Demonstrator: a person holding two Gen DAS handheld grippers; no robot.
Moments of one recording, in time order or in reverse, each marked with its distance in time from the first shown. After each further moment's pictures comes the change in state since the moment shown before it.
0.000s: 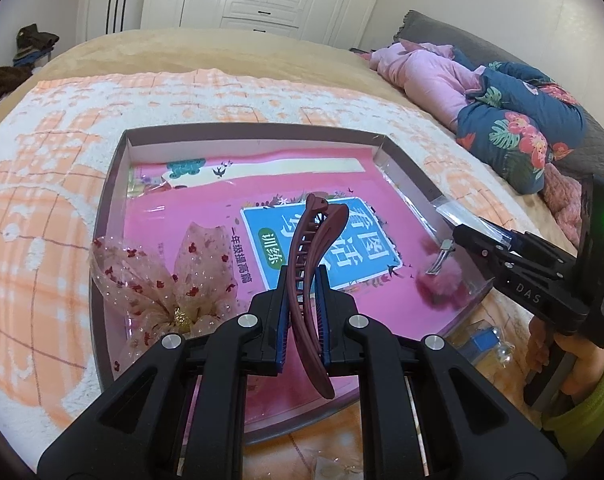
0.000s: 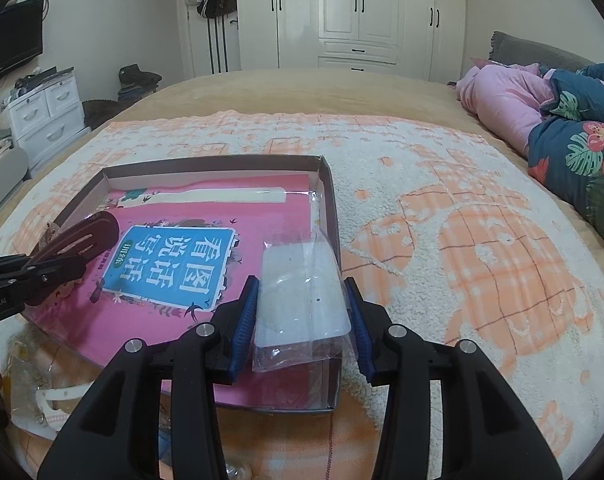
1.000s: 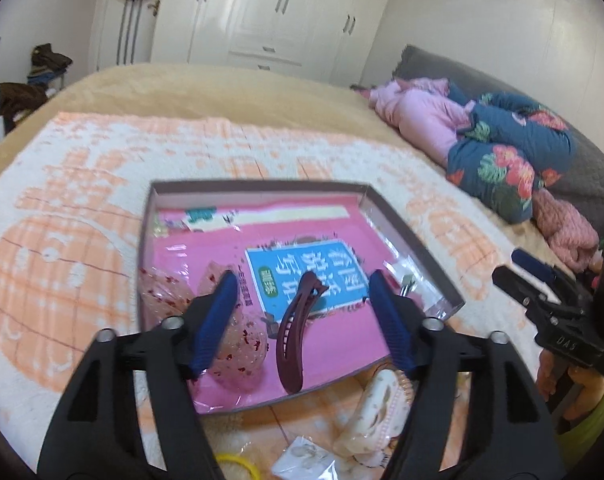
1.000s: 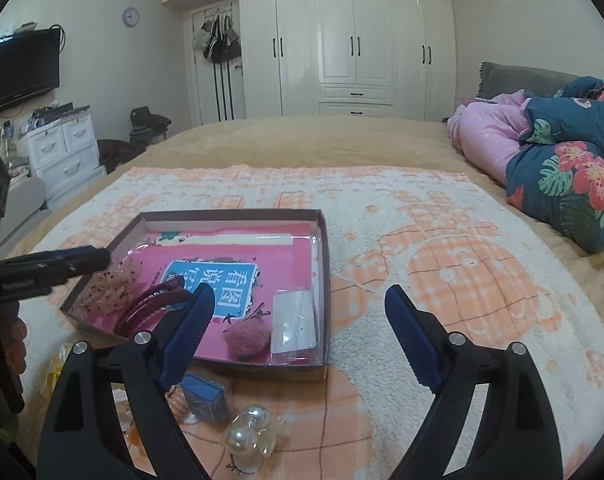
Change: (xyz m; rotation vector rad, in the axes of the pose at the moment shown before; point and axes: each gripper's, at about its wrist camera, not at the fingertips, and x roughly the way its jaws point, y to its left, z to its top) left arm -0.061 -0.016 0.007 -0.011 -0.154 0.016; right arm -0.094 -0.002 -0.009 0.021 -0.178 0.015
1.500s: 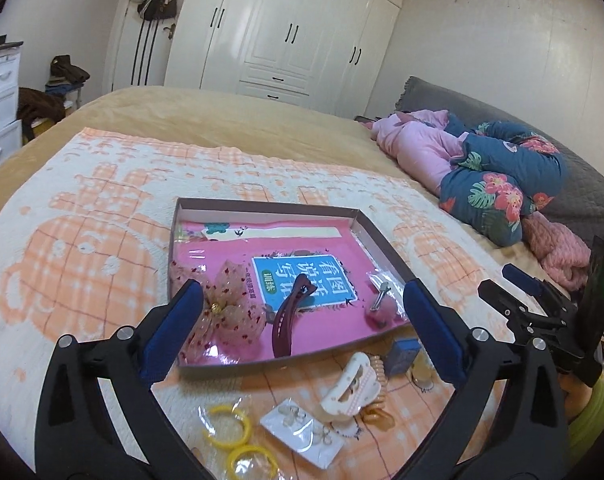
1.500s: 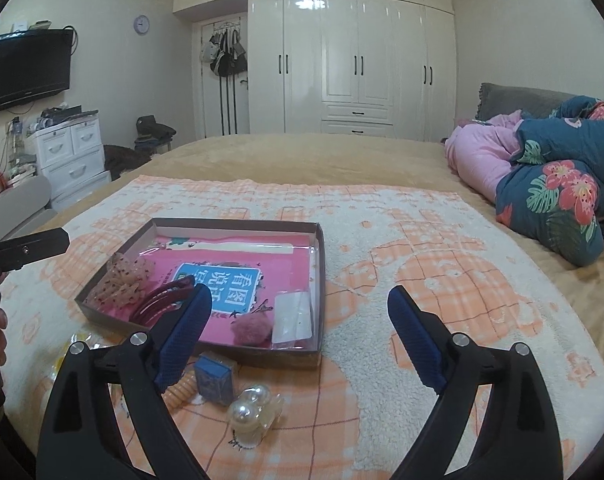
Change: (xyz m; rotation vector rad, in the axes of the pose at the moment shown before) left arm -0.059 -0.010 -0.016 -0.026 -0.102 0.023; right arm -0.038 0.007 -0.009 -0.049 -0.061 0.000
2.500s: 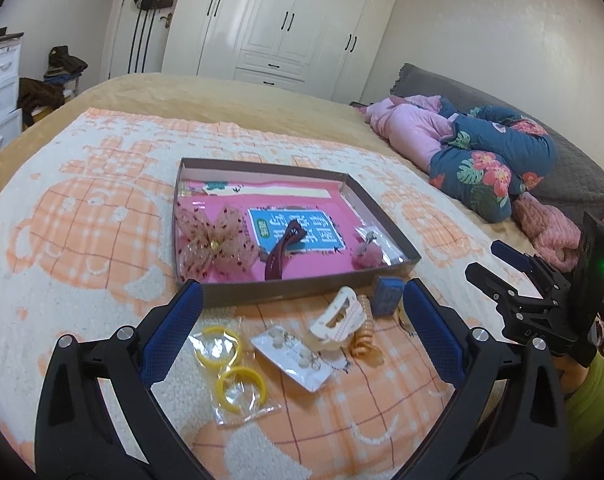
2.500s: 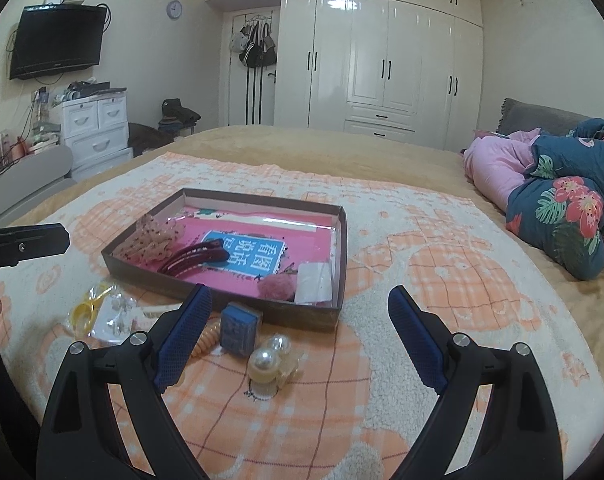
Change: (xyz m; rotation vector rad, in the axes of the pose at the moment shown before) left arm -0.030 -0.006 -0.047 0.003 0.054 -0.023; right arm -0.027 0.020 -0.033 -0.096 0.022 0.045
